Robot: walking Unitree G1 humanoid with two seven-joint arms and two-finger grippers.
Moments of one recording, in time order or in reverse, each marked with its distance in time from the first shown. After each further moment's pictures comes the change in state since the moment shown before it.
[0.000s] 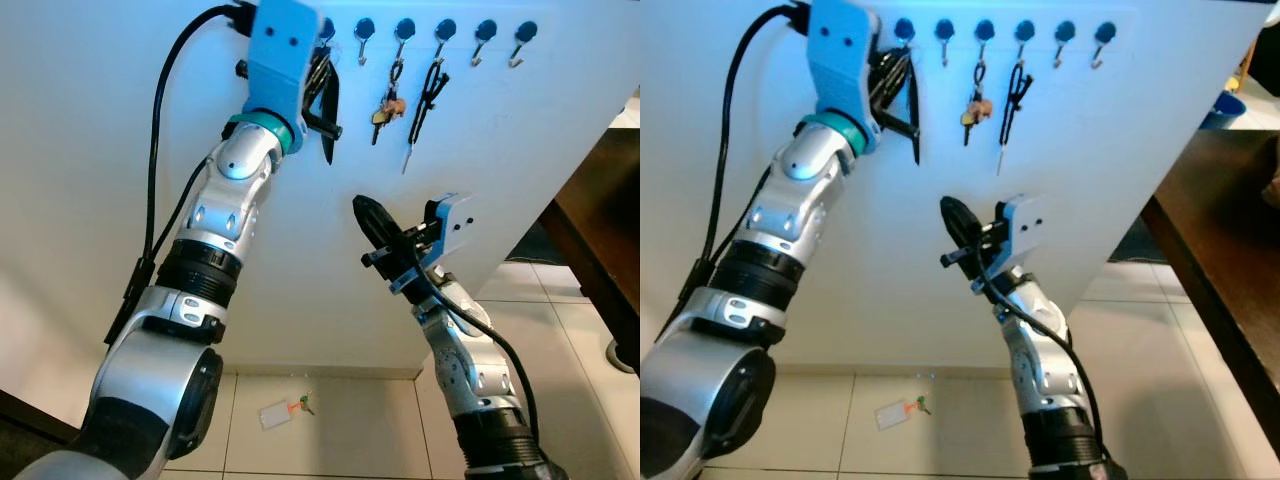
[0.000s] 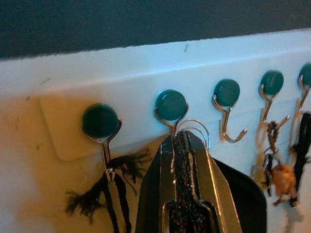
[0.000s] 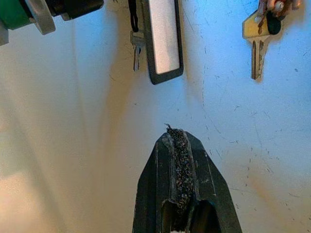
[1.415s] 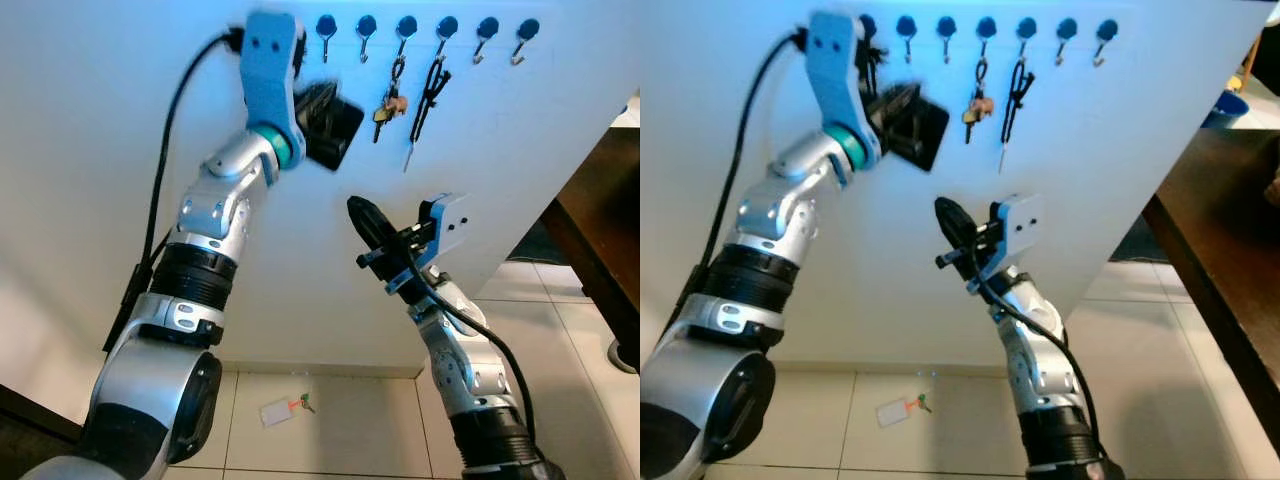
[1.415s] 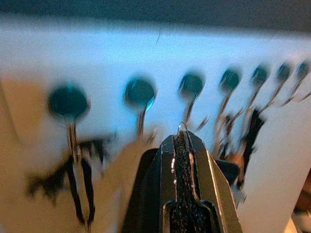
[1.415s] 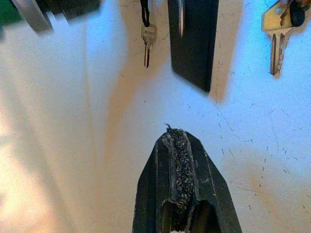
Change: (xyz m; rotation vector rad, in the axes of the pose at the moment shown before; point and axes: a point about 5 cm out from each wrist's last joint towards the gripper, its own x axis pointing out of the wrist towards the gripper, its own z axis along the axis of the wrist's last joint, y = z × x) left arm -0.009 -0.008 0.009 -0.111 0.010 -0.188; right arm 0.002 0.004 -0.001 0.004 0.003 0.017
